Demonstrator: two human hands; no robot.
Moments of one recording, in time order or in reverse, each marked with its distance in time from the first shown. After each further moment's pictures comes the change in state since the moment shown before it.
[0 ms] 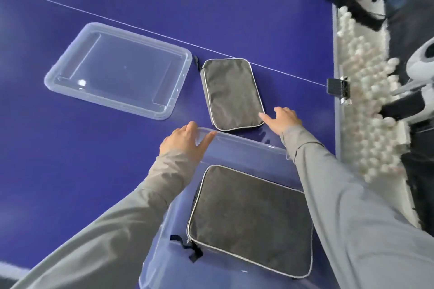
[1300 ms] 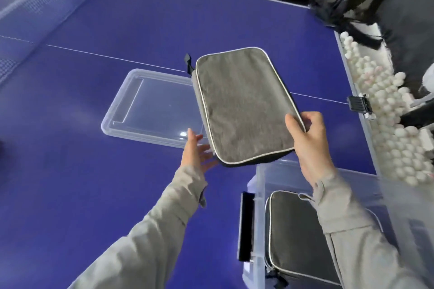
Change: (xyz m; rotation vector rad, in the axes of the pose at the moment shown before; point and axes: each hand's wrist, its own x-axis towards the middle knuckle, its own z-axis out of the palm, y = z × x) left_hand 0.047 -0.095 -0.095 -1.501 -0.234 -0.478; right_hand -0.136 -0.167 -0.030 1.240 0.487 -0.123
